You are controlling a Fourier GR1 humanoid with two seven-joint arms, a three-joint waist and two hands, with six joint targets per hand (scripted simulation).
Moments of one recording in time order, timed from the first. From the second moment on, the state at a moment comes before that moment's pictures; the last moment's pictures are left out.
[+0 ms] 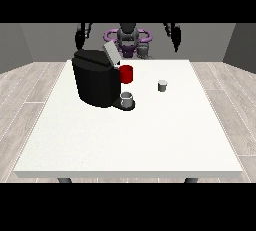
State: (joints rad) left arm -0.03 0.12 0.03 -1.60 -0.02 -0.01 0.04; right arm 0.04 -0.14 0.01 -1.56 0.00 0.01 -0.01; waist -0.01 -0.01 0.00
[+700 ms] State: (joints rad) left arm -0.22 0.40 0.05 -1.42 -0.19 -0.17 -0.06; right arm -0.08 -0.08 0.03 -1.58 0.13 -0.13 -0.05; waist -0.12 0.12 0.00
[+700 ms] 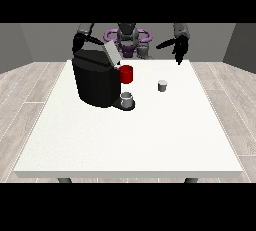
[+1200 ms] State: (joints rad) left arm -0.40 0.49 0.06 -1.15 -0.31 -0.20 -0.07; right arm -0.15 -0.03 0.11 -1.61 0.18 -0.17 -0.01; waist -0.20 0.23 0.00
